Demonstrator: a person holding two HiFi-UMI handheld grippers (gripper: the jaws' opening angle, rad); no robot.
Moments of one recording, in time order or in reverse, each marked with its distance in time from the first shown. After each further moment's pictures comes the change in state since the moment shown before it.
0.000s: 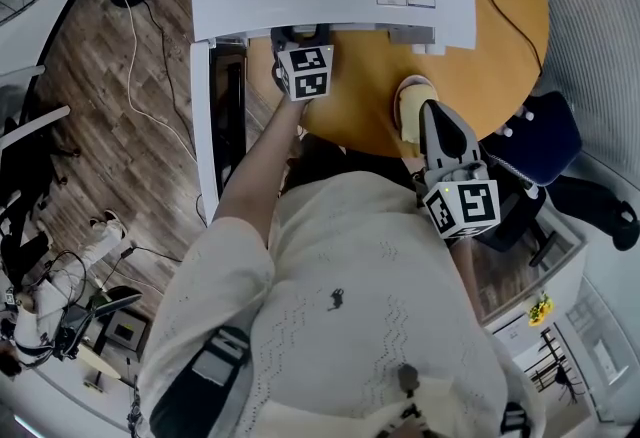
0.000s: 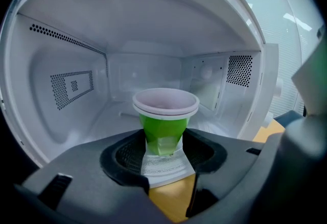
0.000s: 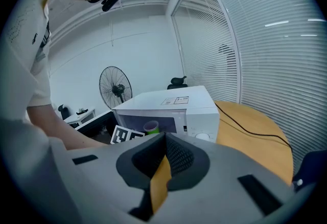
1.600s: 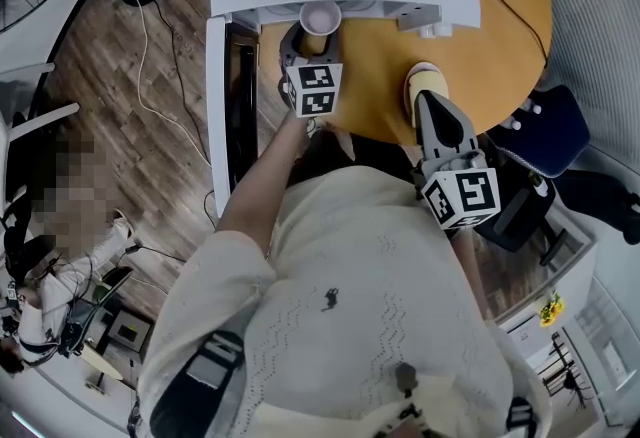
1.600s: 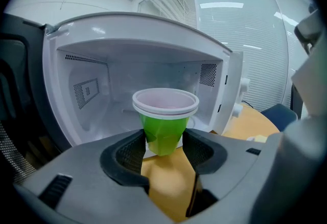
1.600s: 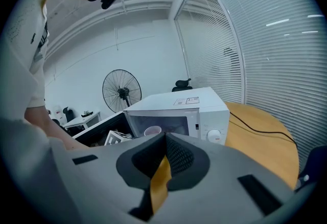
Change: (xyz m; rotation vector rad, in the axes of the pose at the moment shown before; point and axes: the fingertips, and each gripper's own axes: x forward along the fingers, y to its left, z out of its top) left arm -0.080 -0.019 -0.021 0.061 0.011 -0.055; right arm -0.026 0.042 -0.014 0.001 -0.036 0.044
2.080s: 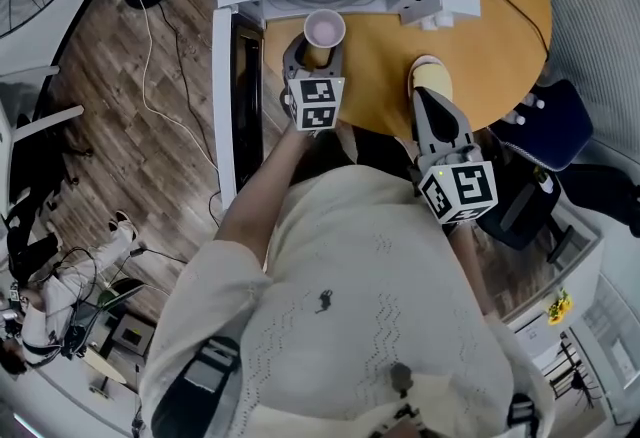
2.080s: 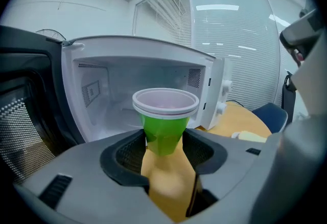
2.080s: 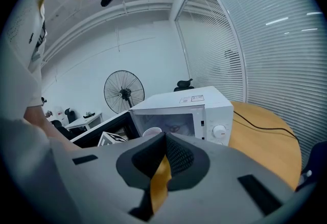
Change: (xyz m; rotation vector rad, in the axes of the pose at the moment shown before) left arm -0.046 -0.013 -0.012 0.016 -0.002 -0.045; right arm -0.011 0.025 -0.011 0.007 -0.014 0.017
